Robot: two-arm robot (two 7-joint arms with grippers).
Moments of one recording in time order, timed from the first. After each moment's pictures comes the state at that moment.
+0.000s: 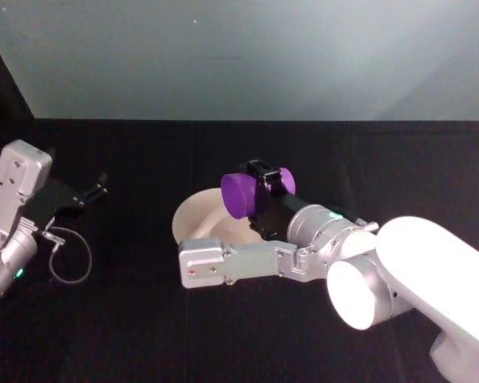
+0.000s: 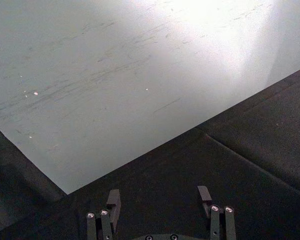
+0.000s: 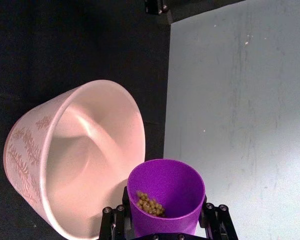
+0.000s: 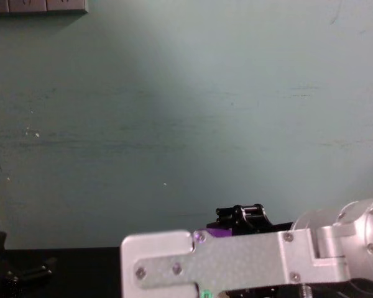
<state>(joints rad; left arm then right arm) -0.20 0.60 0.45 -1.41 -0.25 -0.12 0.03 0.43 0.45 -0.83 -1.75 -0.95 0.42 0.50</state>
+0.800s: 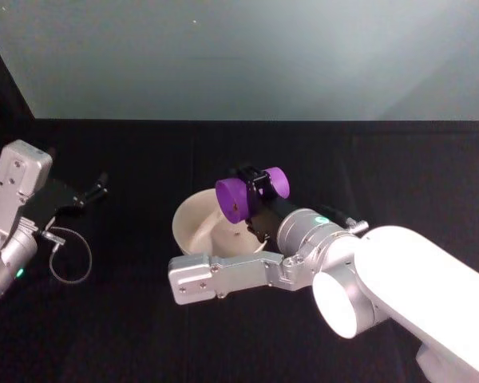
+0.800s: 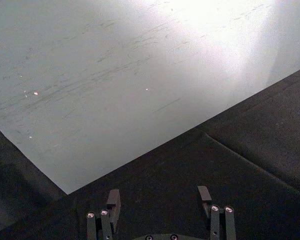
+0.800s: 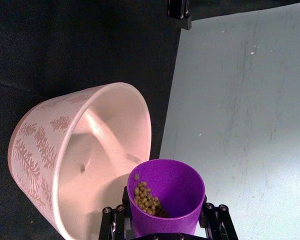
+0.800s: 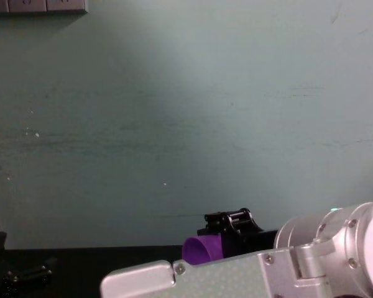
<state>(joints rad) -0.20 0.60 0.45 -1.41 -0.25 -0.12 0.03 0.43 0.42 -0.85 -1.74 -1.10 0.40 0.55</state>
